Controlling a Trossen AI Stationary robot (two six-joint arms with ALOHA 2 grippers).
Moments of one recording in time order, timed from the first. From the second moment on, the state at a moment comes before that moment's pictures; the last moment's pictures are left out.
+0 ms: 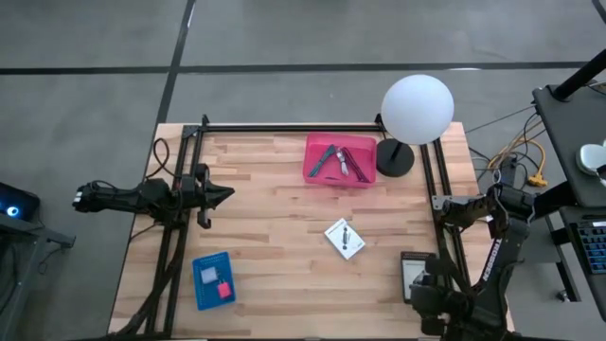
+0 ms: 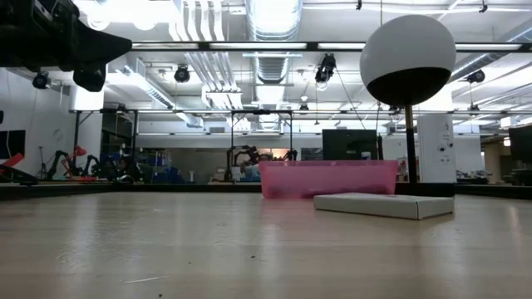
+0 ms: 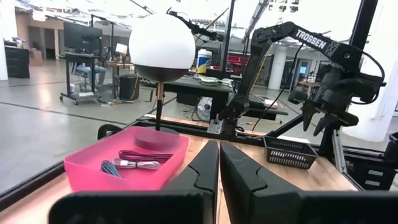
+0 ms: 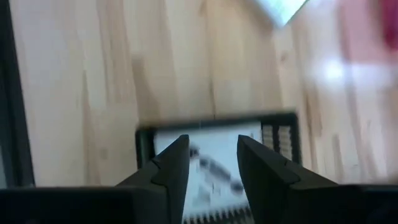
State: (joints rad) left arm -0.14 0.09 0.11 0.07 -0.30 -0.10; right arm 1.18 1.74 1.36 -1.35 0.41 1.34
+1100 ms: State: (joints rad) left arm -0.14 0.09 0.11 0.07 -0.34 -0.13; right arm 0.73 1.62 1.38 -0.75 0.21 0.78
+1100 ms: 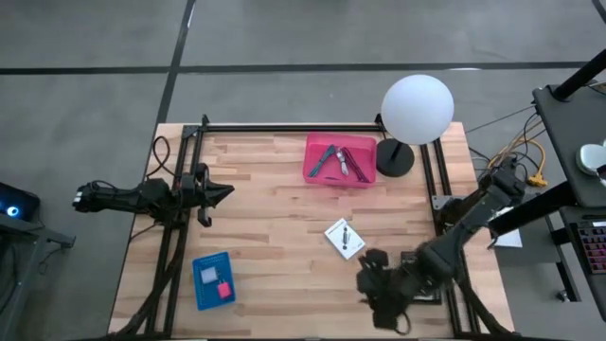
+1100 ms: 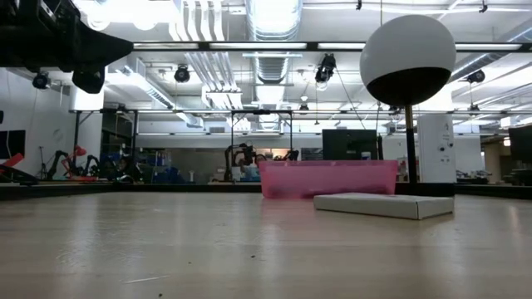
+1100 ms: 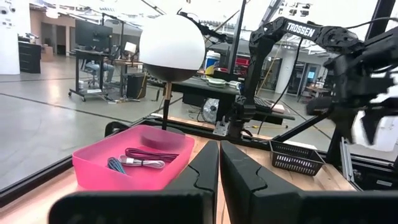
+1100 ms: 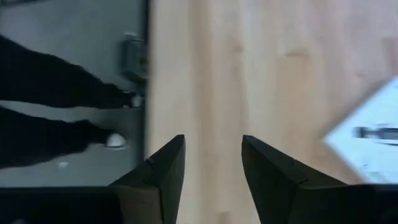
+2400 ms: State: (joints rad) left arm -0.14 0.09 0.11 0.07 -0.34 -0.12; right arm 0.15 1.65 0.99 -0.69 0.14 1.07
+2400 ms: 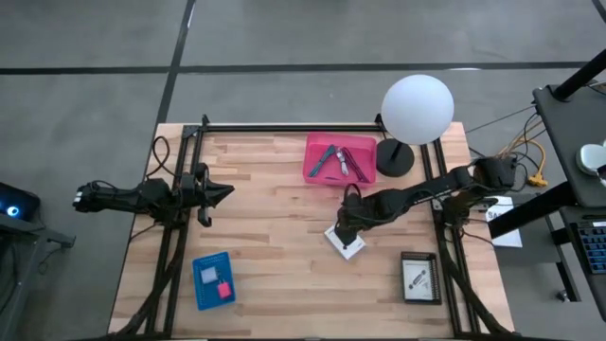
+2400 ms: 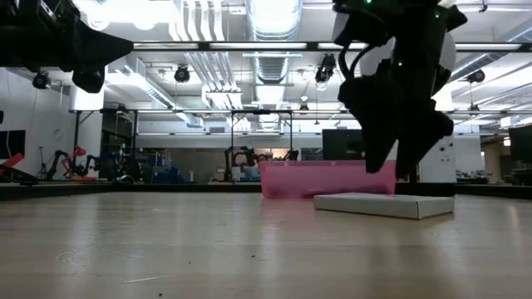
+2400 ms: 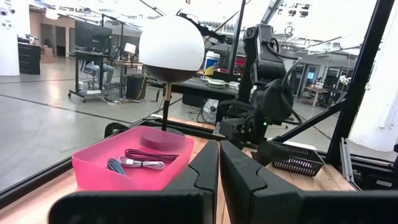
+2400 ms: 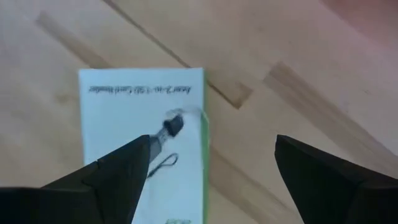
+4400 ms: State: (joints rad) left arm -0.14 0.08 0.11 0.10 -0.34 -0.12; right arm 0.14 1.78 0.99 -0.62 -0.06 1.12
